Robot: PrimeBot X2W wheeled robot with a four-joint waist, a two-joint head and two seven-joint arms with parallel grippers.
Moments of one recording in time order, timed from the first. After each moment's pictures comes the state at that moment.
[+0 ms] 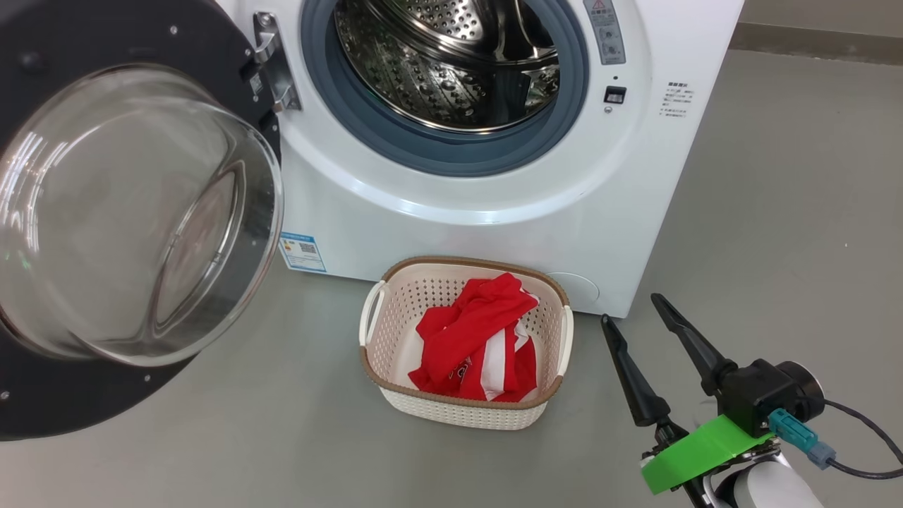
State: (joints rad) left arm -0.99 0.51 0.66 1.16 -0.79 -0.02 0.30; right arm -0.13 -0.09 0.18 0.21 0.23 0.12 -0.26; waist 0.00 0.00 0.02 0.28
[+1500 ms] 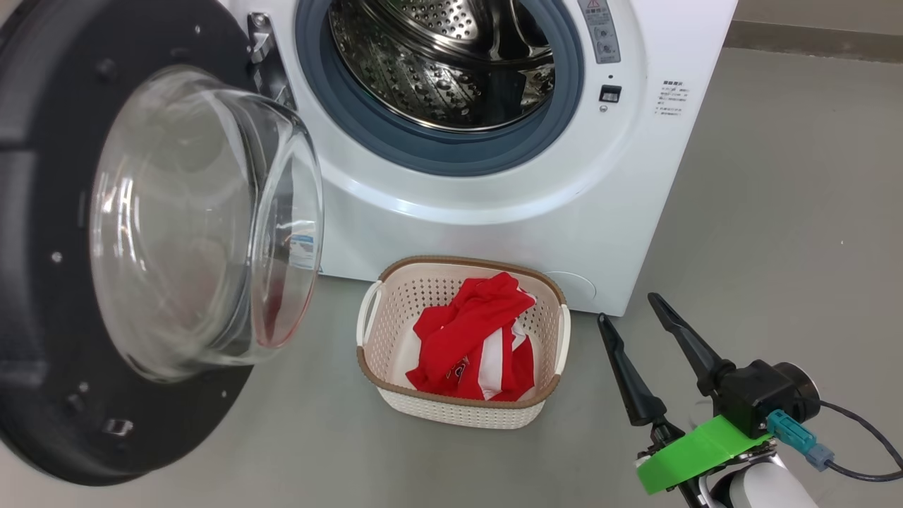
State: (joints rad) left arm -0.64 0.28 0.66 0.63 -1.09 -0.09 0.84; right arm -0.12 -0.07 0.18 0.20 0.23 0.12 -0.26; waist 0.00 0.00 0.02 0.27
